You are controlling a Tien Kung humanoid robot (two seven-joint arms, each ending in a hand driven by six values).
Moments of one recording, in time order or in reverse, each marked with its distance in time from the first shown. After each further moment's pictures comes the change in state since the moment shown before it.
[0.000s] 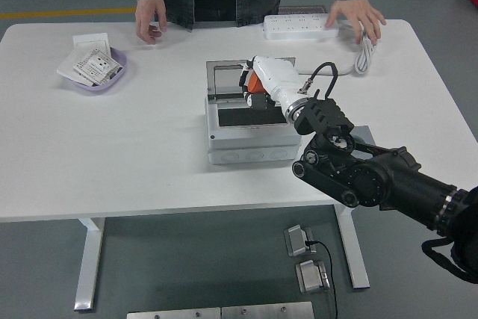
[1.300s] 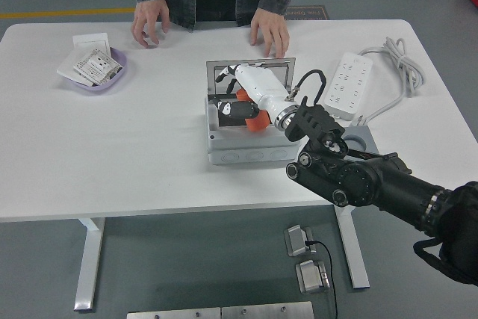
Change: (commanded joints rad) left arm -0.029 -0.006 0.008 -0.005 0.019 -0.007 -0.001; right arm 0.004 0.040 -0.030 -0.102 0.094 -0.003 0.227
